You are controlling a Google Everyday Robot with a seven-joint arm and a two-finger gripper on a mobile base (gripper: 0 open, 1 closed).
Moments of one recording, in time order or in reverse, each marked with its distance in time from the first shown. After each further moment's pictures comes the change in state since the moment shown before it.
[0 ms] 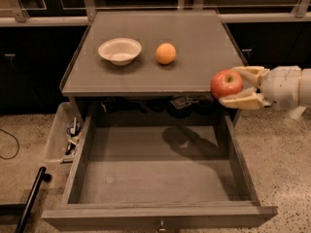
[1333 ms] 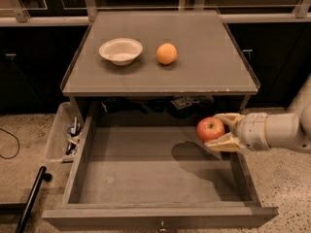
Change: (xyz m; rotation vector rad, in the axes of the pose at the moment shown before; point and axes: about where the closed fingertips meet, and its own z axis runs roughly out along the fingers) arm 0.099 0.089 0.048 -0.079 0.185 0.098
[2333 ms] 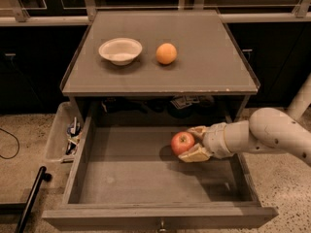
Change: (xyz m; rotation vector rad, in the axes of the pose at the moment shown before) arm 0.018 0.035 0.097 -0.131 0.063 0.024
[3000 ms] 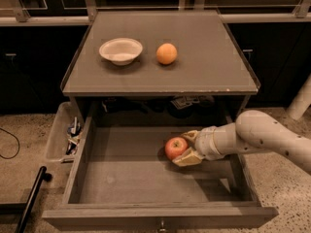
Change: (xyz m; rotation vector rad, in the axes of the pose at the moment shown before) arm 0.010 0.009 0.036 -0.053 0.041 -0.003
